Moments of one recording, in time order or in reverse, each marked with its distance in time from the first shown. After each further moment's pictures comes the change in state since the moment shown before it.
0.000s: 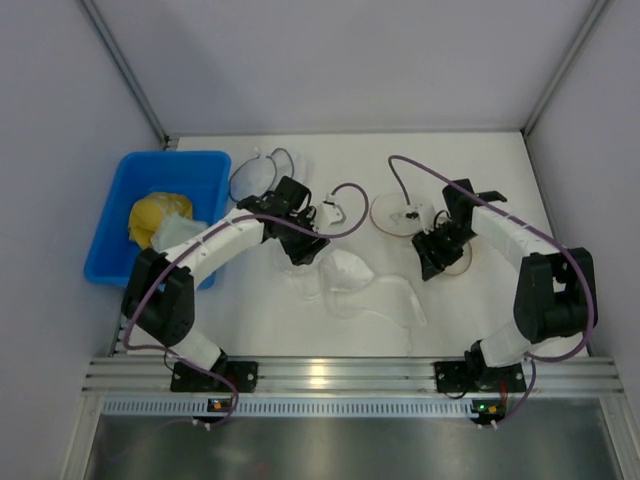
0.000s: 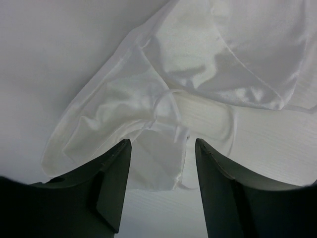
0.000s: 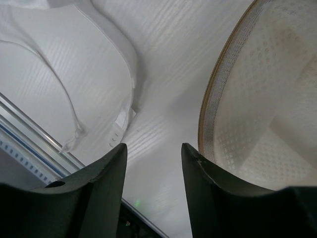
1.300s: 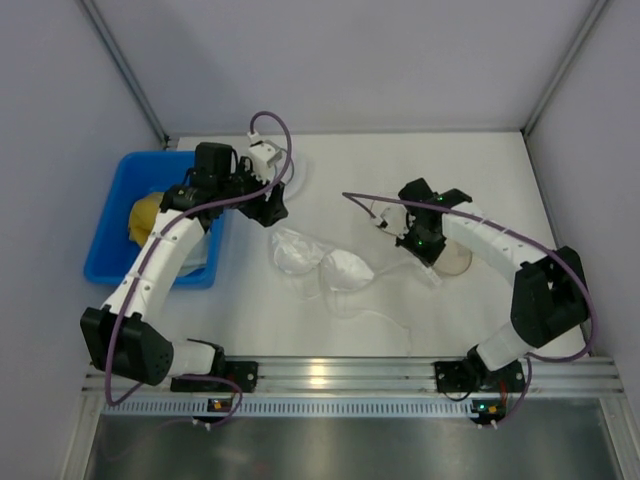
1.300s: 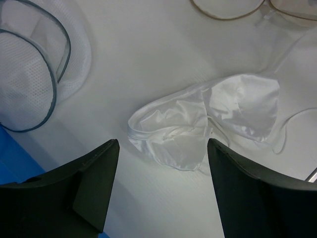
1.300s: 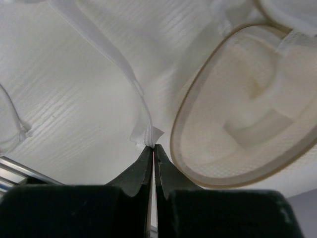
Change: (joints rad) left arm 0.324 -0.280 0.120 0.009 0.171 -0.256; right arm 0.302 0.010 0.062 -0.016 0.438 0.014
